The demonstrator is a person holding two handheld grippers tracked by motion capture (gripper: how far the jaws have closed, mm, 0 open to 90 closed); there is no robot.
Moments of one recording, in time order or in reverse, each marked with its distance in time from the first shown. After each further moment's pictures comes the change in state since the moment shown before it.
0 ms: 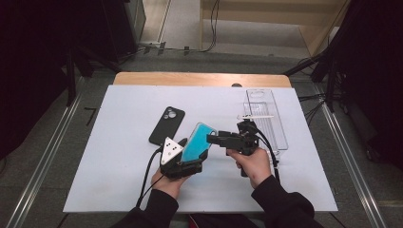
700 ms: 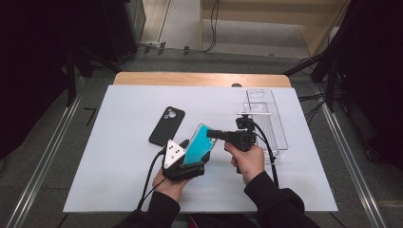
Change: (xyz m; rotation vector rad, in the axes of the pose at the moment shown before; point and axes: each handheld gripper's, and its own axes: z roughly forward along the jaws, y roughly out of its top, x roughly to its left) left arm -0.009 -0.001 -0.002 -0.014 0.003 0.033; right arm -0.005 0.008 0.007 0.002 0.076 0.130
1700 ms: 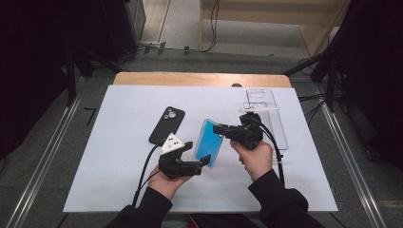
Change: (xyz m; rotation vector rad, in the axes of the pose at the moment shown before) left arm 0.012 0.026 -0.004 0.226 -0.210 -0.053; right arm 0.025 0.008 -0.025 -0.035 -0.147 -0.246
